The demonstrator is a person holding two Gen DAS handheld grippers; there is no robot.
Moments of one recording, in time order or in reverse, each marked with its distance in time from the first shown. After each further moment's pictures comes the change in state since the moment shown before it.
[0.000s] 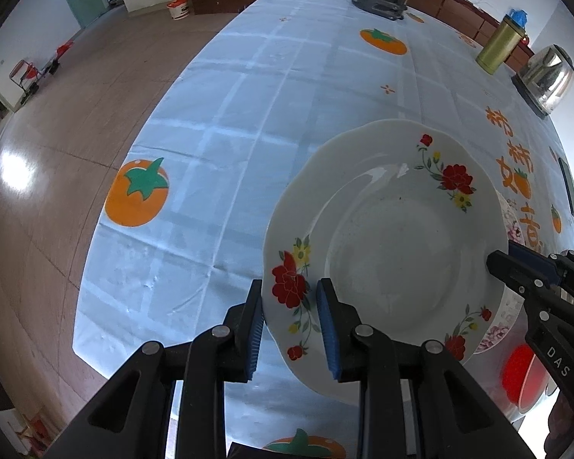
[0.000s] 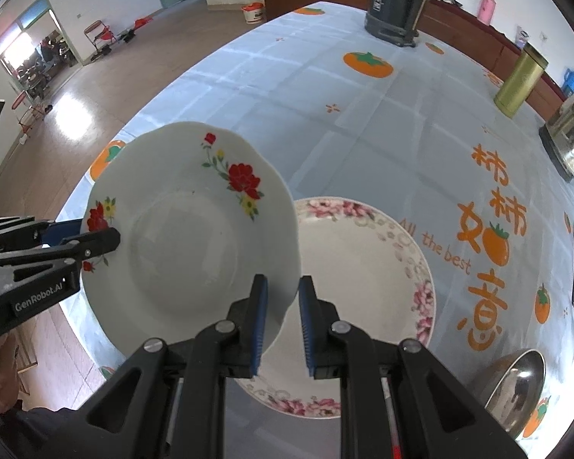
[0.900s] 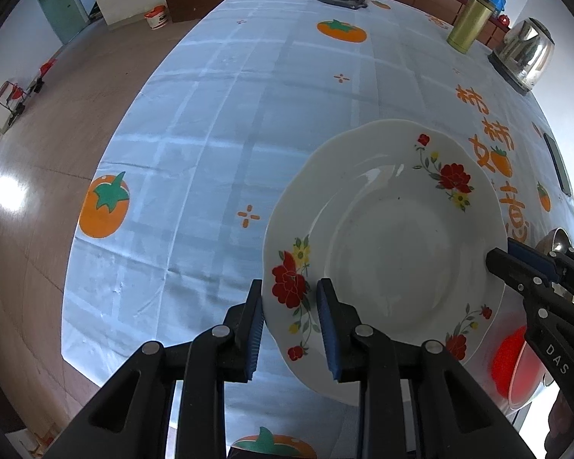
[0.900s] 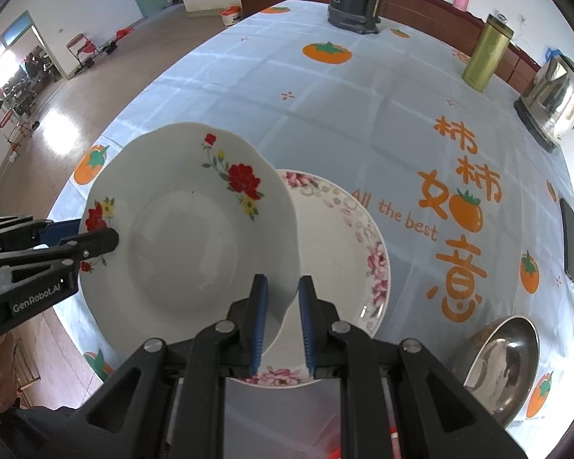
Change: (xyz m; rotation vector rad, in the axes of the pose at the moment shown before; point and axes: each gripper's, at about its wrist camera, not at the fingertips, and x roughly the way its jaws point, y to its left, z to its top) left arm 0.000 -0.045 -0.003 0.073 0.003 -0.015; right arm -0.012 -0.037 -0.024 0.069 -0.007 -0.027
